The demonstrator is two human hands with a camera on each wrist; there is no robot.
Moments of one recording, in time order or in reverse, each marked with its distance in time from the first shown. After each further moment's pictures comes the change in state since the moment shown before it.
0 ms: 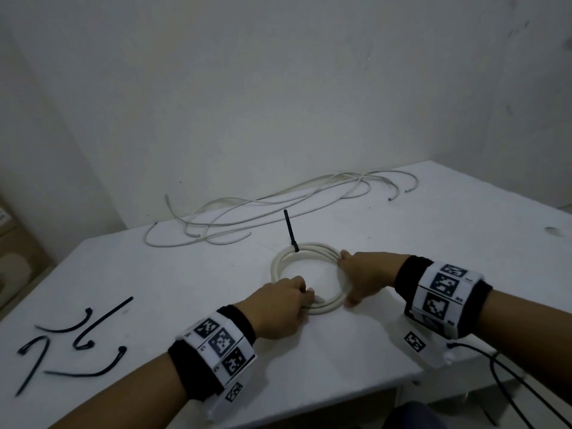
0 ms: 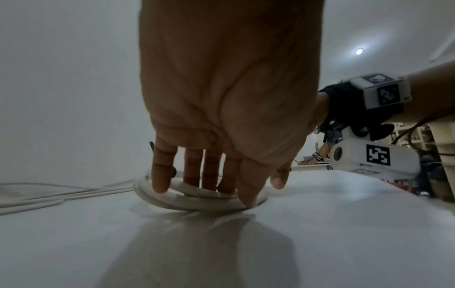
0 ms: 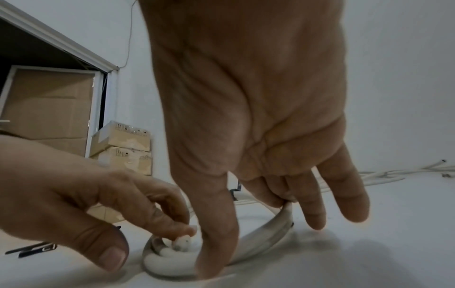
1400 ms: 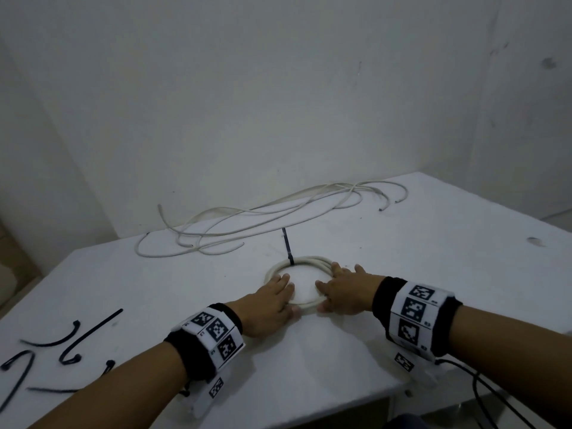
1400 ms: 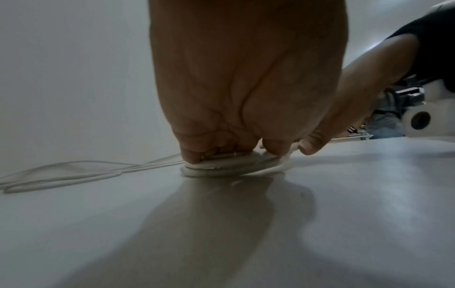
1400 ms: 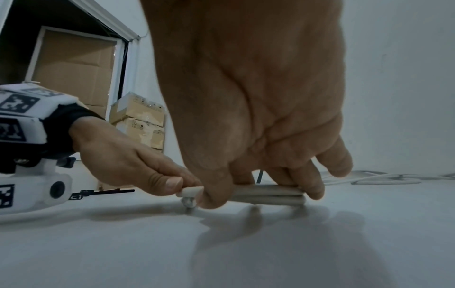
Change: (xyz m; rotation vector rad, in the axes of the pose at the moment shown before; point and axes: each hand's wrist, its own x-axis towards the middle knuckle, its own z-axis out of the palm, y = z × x) left_hand 0.012 -0.020 0.000 -0.238 -0.183 -0.194; right_hand 0.011 -0.008 0.020 -0.091 -0.027 -0.001
